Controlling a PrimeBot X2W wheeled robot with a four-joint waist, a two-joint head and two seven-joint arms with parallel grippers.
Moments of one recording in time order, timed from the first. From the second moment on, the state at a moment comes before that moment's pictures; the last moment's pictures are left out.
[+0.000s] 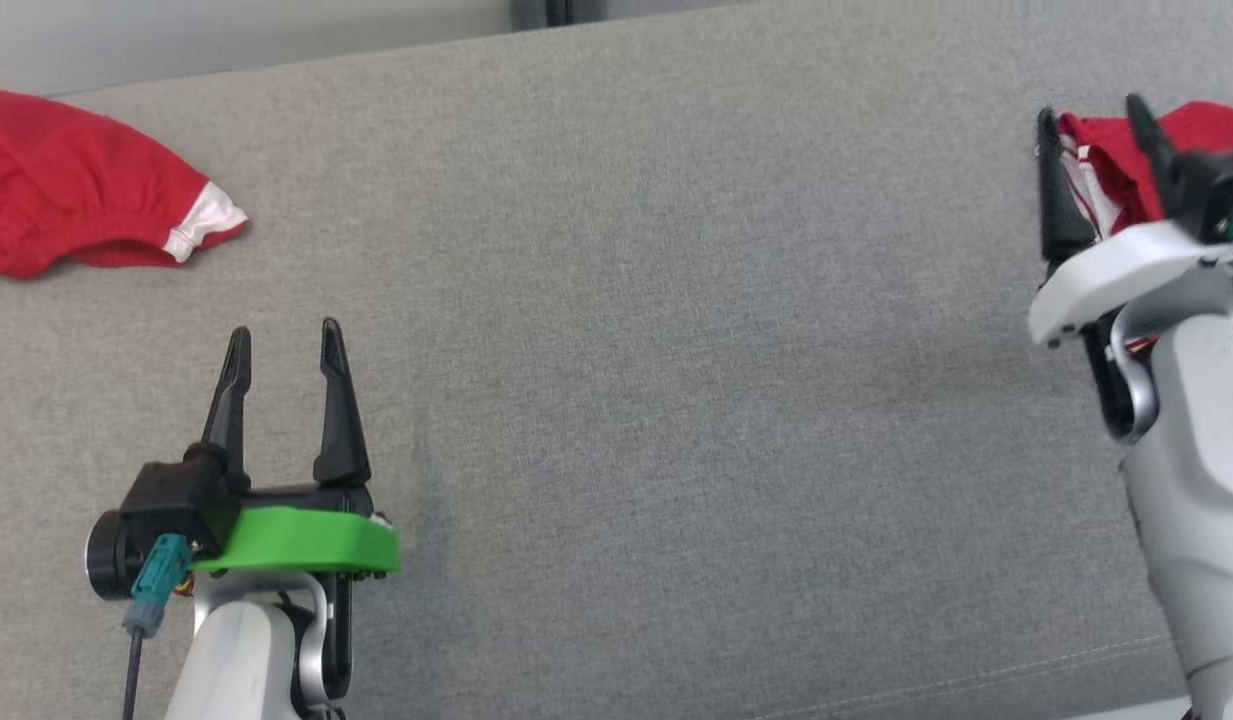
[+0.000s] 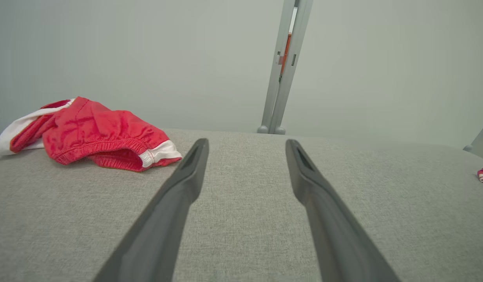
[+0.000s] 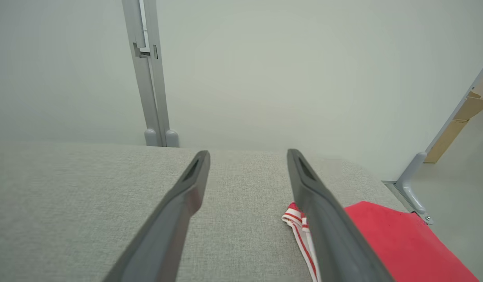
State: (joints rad) left arm -0.21 0.09 -0.12 0.14 -0.30 0.04 -0.26; right arm -0.69 -0.26 0.02 0.63 0.13 0.13 -0.21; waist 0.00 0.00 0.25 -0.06
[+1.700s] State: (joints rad) left arm 0.02 0.05 -0.10 0.21 -0.28 0.03 -0.26; right arm -0.07 -0.05 0.02 0.28 0.18 0.13 -0.23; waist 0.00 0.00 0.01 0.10
